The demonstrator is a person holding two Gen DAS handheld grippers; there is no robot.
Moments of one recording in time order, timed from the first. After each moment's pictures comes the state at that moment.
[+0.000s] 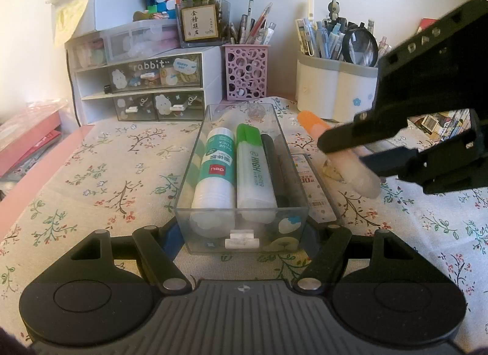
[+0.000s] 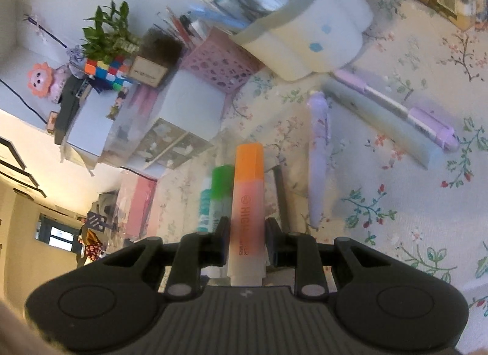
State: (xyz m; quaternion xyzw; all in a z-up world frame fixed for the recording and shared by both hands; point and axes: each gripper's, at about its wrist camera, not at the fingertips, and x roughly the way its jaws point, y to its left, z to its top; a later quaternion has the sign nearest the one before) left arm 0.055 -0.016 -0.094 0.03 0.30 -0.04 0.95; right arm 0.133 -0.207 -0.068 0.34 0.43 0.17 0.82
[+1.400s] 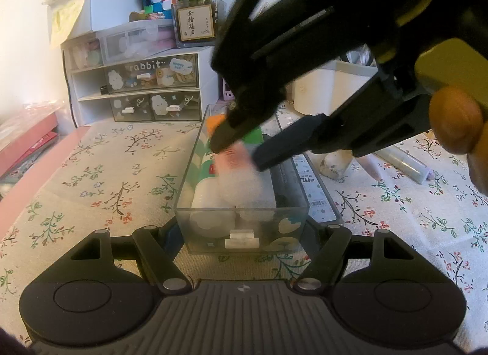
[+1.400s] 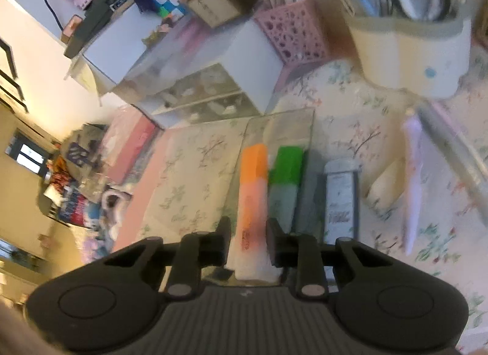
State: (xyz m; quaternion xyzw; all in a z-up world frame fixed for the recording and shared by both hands) left arm 0.056 -0.018 -0.095 0.03 0.30 -0.05 0.95; right arm 0.159 -0.122 -0.042 0.19 0.47 0.22 0.84
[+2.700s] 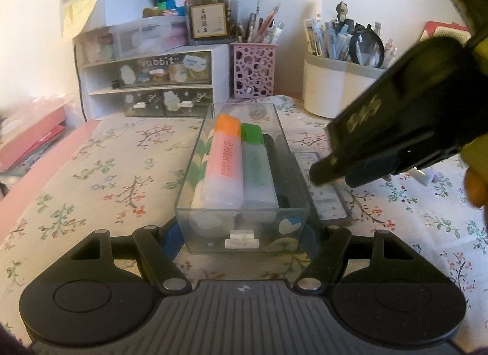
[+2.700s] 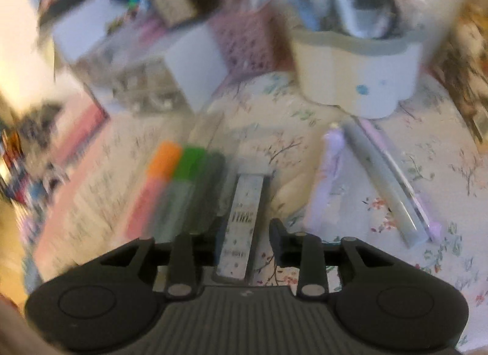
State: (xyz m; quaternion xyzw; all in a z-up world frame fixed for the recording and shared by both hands) left arm 0.051 -0.009 -0.094 0.02 0.31 -0.03 0.95; right arm 0.149 -0.141 -0.060 0.04 0.45 0.14 0.88
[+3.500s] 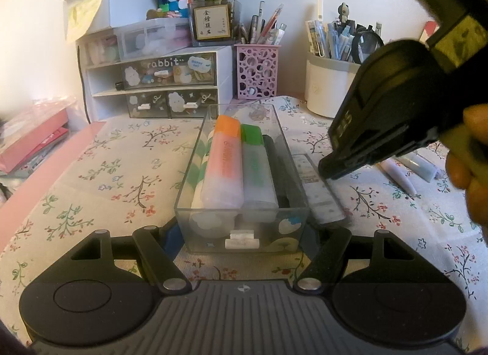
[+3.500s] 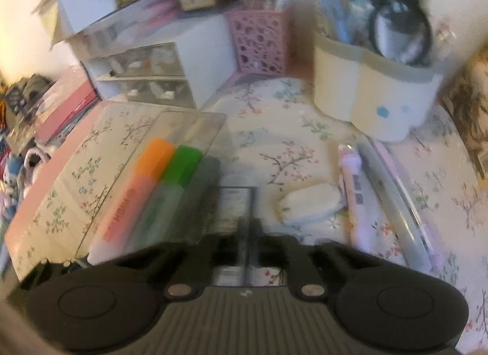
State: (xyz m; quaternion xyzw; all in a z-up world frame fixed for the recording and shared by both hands) left arm 0.047 -0.005 -0.094 0.02 0.30 -0.03 0.95; right arm 0.157 -0.127 -0.064 0.00 0.44 0.12 0.89
